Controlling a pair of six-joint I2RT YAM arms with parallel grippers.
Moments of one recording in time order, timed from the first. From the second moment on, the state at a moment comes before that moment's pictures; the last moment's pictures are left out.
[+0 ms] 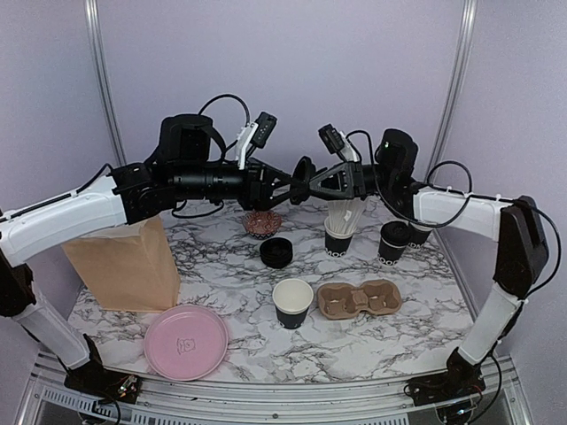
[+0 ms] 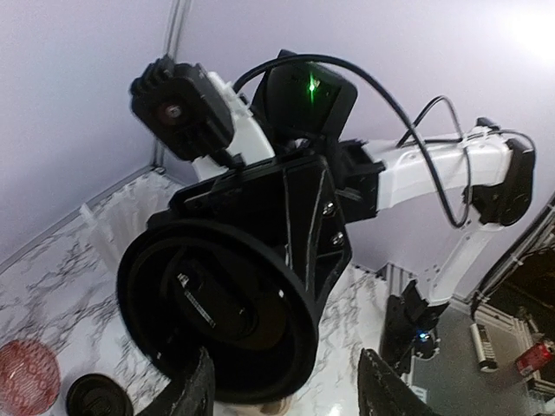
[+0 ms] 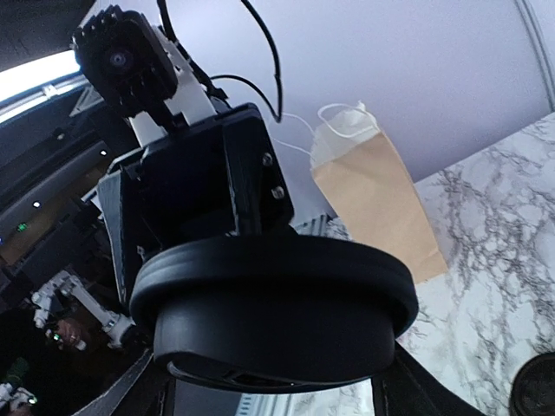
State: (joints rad) left arm -0.90 1.55 1.47 -0.12 0.40 -0.23; right arm 0.50 1.71 1.30 0.62 -1.36 0.82
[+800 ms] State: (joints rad) left arm -0.90 1.43 1.28 -0.45 -0.18 -0.21; right arm 0.74 1.64 1.46 -1.03 -0.59 -0.74
